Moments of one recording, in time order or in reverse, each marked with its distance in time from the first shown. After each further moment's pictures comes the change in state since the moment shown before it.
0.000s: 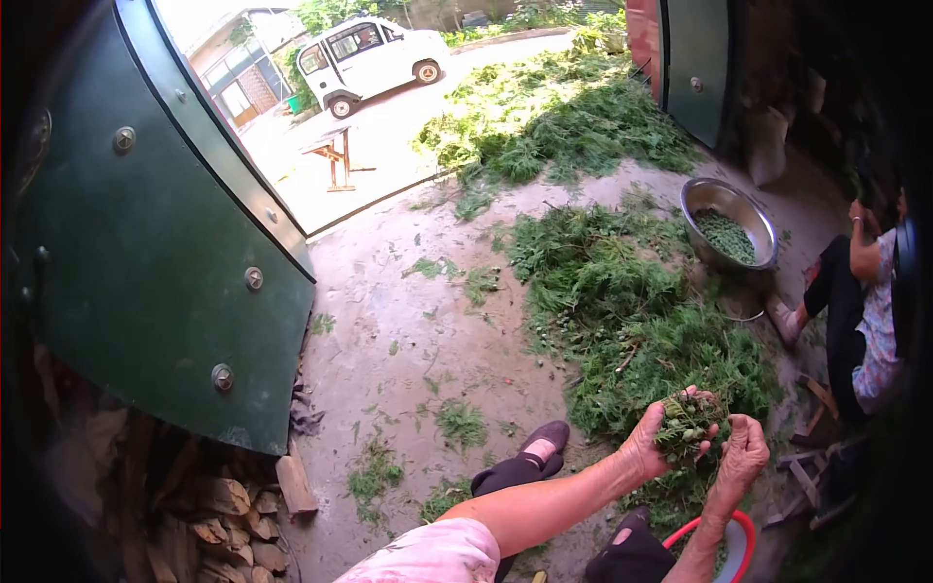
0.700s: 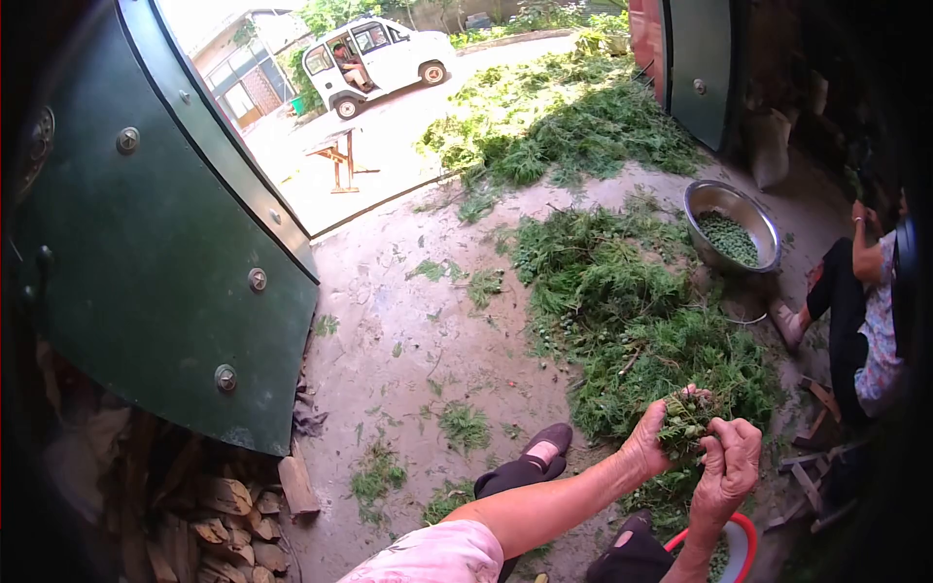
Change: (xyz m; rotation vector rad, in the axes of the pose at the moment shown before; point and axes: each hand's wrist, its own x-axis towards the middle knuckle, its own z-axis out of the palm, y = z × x) left_hand 0.014 0.002 -0.027 -0.087 -0.116 0.131; right_hand -0.037 -0.068 0.010 -0.162 -0.187 -0.419
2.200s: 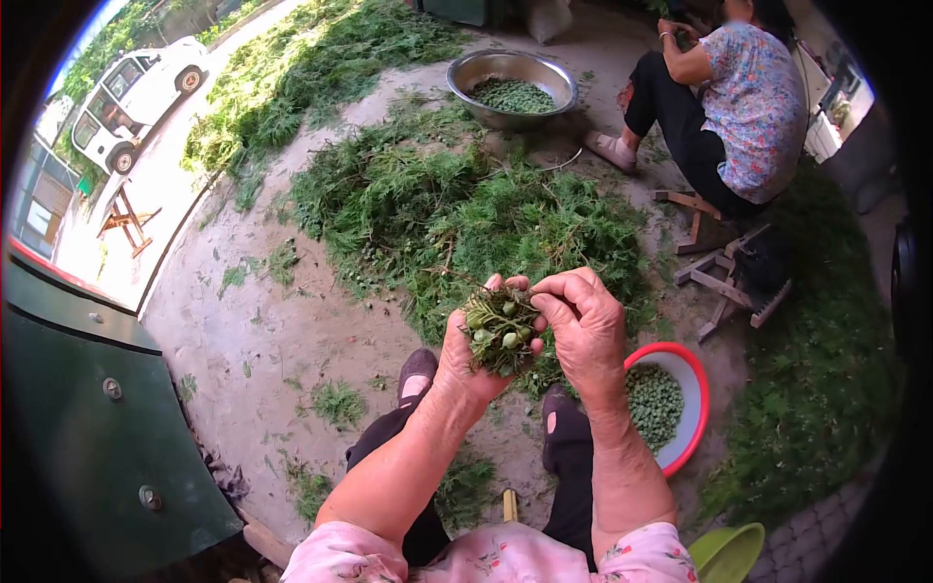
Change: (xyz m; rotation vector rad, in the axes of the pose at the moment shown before) left_hand -0.017 -0.006 0.040 0.348 0.260 -0.106; right_hand 0.012 0.038 -0.001 0.249 0.012 0.320
